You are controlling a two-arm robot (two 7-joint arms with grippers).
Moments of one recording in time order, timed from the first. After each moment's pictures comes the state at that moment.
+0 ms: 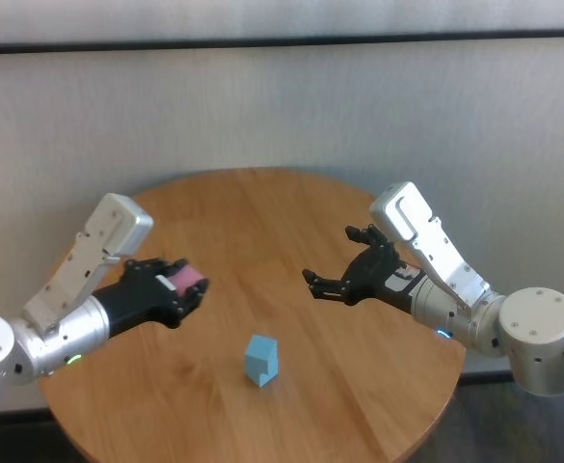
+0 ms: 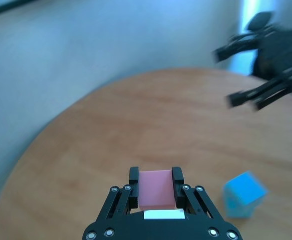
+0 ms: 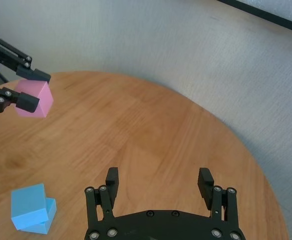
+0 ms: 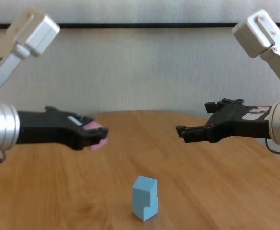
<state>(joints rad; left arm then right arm) -0.30 0.41 0.36 -1.47 -0.14 0.23 -0.48 0.45 0.43 -0.57 -1.36 0.20 0.19 0.33</state>
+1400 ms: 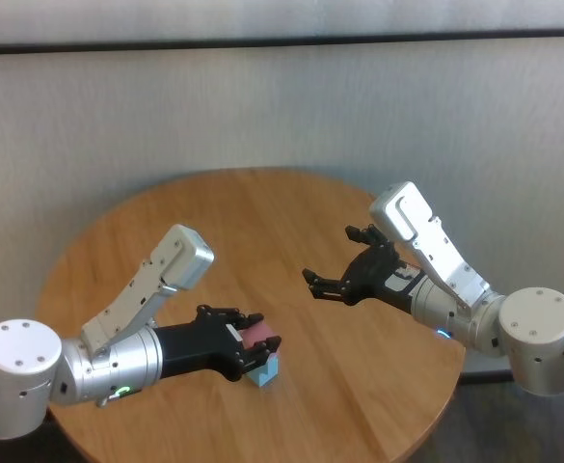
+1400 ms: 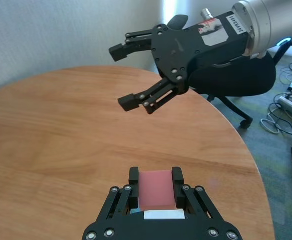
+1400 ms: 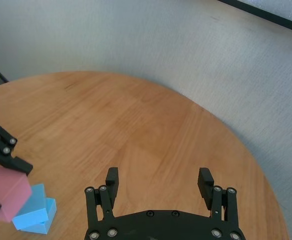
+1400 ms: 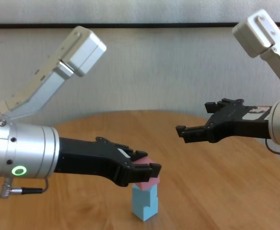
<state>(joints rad) -0.34 0.44 0.51 -1.48 -0.27 0.26 -0.65 0.45 0.43 -0.57 -1.36 0.20 0.19 0.33</state>
